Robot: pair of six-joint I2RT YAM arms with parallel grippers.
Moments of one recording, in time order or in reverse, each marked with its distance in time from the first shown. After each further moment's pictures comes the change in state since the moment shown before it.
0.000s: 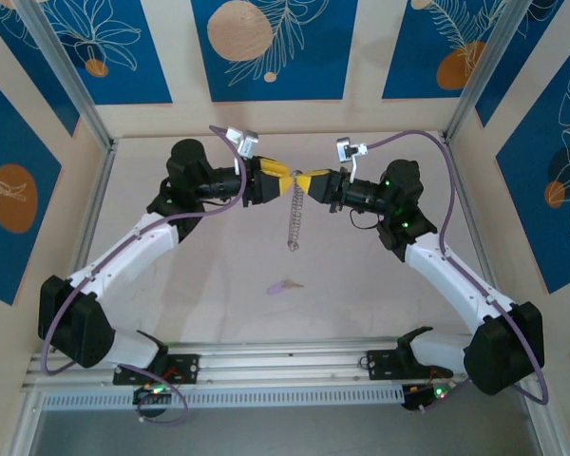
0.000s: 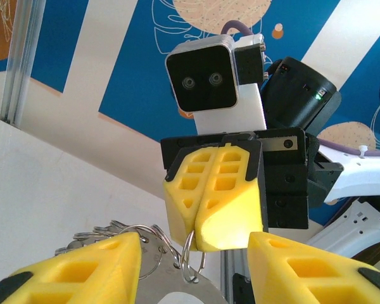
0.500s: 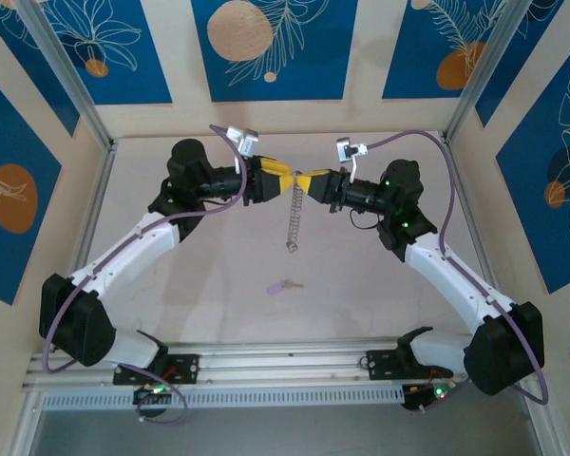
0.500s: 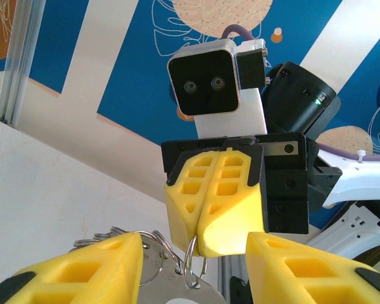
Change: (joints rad) left arm 0.000 0.008 0.000 0.023 0.001 -0.026; right arm 0.000 0.000 0.000 0.000 0.000 0.000
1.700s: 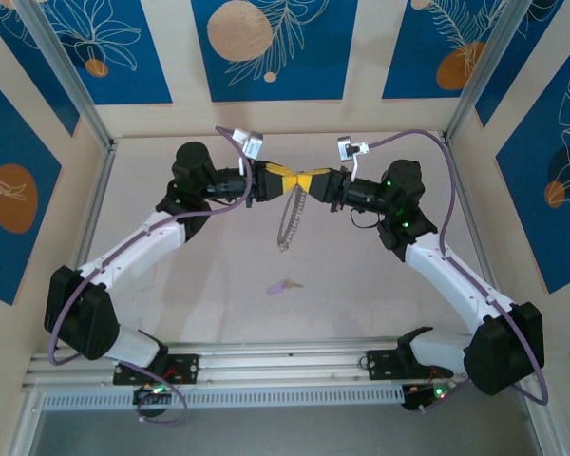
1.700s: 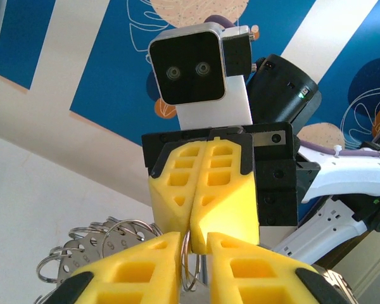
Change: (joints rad) left arm -0.014 0.039 -0.023 0.130 0.063 -0.082; right arm -0.010 0.000 -0.003 0.031 -0.011 0.027
